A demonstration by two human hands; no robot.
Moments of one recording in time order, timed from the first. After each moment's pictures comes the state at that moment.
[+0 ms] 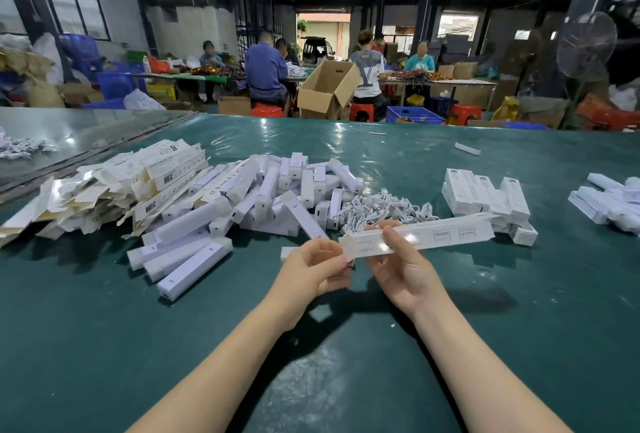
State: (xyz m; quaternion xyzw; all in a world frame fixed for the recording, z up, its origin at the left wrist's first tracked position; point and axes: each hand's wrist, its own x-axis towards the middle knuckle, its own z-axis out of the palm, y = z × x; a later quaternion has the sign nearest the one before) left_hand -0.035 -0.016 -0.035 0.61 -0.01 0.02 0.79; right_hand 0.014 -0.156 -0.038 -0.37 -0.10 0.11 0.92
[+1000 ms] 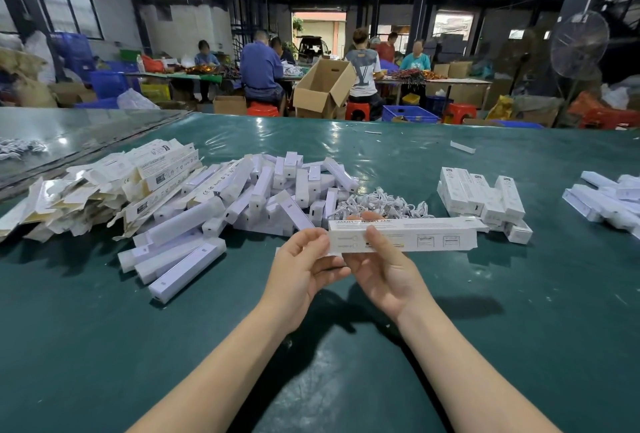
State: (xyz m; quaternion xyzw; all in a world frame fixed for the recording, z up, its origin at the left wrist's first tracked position) left_hand -0.042 -0.027 -0.017 0.49 0.01 0.06 0.87; right_hand 0.006 -0.142 -0.034 -0.29 -0.15 0.16 0.93
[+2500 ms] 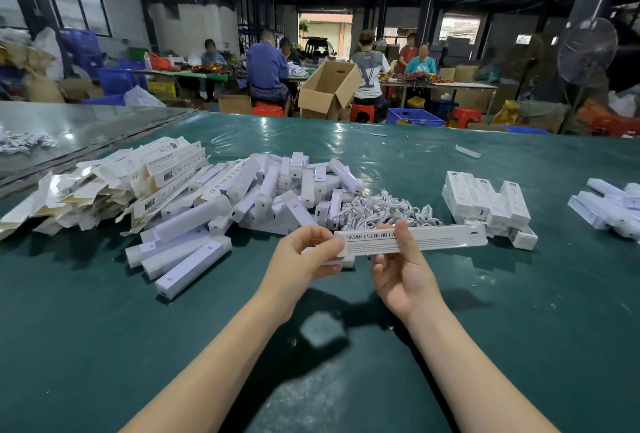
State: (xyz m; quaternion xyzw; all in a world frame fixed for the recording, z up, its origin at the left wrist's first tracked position) left_hand -0.041 -0.013 -0.015 0.65 -0.02 0.10 0.76; right_hand 0.003 -0.147 -0.025 -0.37 0.04 0.11 0.92
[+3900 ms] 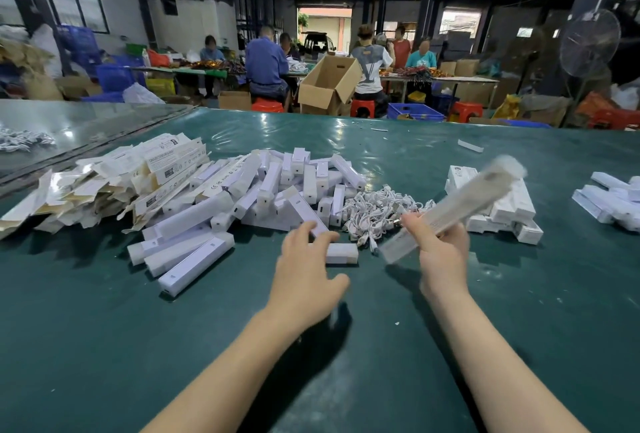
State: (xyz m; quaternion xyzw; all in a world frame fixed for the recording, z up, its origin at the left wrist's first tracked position) left_hand -0.041 -0.016 -0.033 0.94 0.00 0.17 0.31; right_hand 0.016 -0.169 -0.022 -0.59 0.00 -0.20 0.78
